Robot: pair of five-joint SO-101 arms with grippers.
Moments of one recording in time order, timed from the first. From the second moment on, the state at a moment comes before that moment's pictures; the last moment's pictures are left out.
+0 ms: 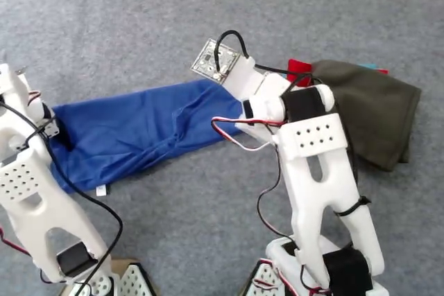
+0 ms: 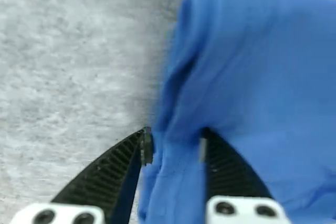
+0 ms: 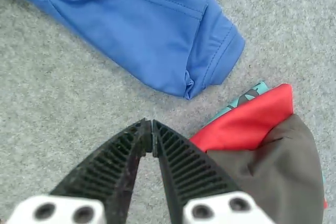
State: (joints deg) left arm -36.8 48.8 -29.8 96.0 -7.0; right arm -14.1 -23.6 17.6 78.6 45.6
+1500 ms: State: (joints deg) left arm -23.0 19.3 -20.0 98.5 -5.1; right arm -9.9 -23.6 17.6 44.9 23.6
